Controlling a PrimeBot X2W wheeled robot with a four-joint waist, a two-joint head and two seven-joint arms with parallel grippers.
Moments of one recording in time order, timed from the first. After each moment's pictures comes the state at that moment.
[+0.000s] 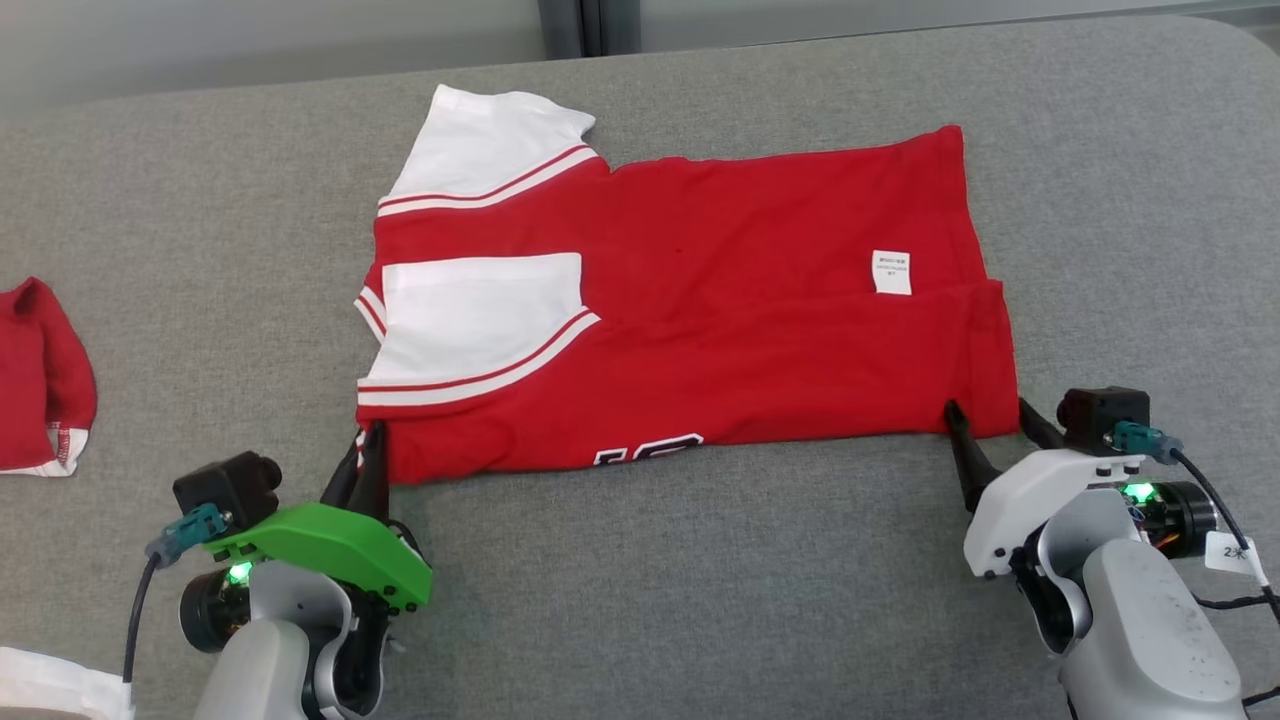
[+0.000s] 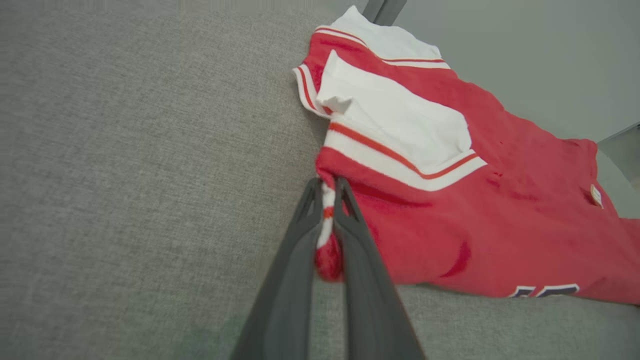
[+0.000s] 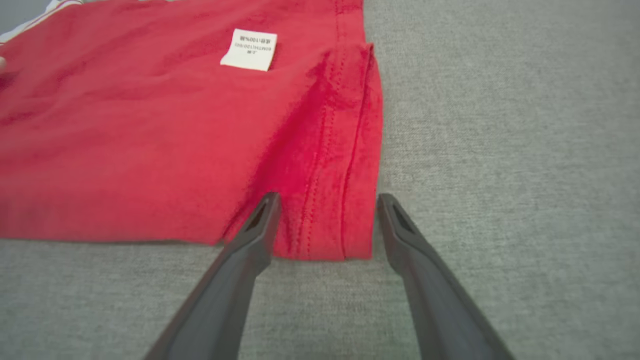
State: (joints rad) left arm -0.22 0.11 -0.16 0.32 -0.62 -0.04 0.03; right arm -0.36 -0.05 -0.08 0.54 0.14 0.13 0.01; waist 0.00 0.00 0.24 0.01
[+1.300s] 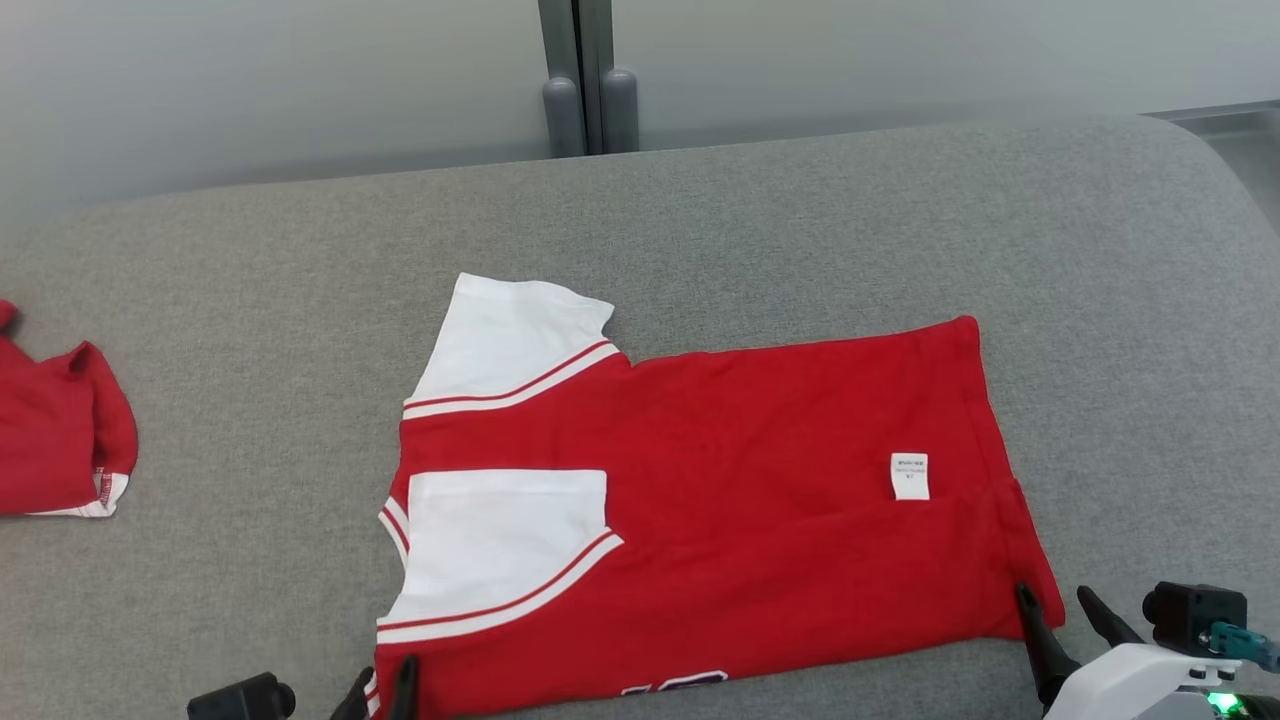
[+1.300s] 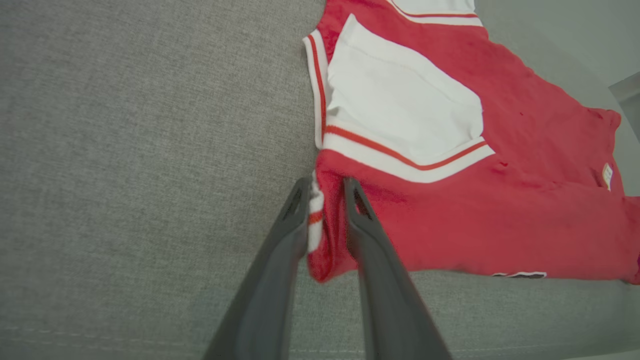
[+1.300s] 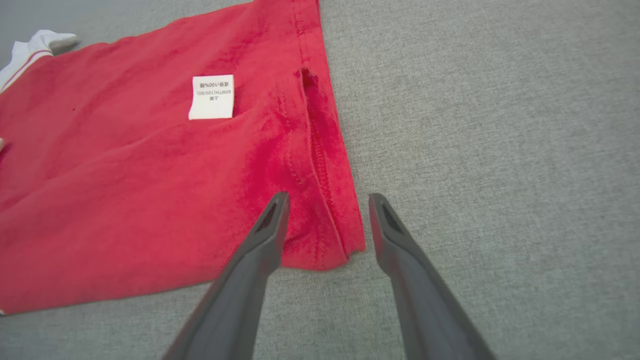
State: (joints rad) left arm 0.25 0.18 -0.20 -0.04 -0.65 0.08 0.19; right arm 0.09 -0.05 -0.13 0.17 0.28 0.13 0.12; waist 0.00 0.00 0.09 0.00
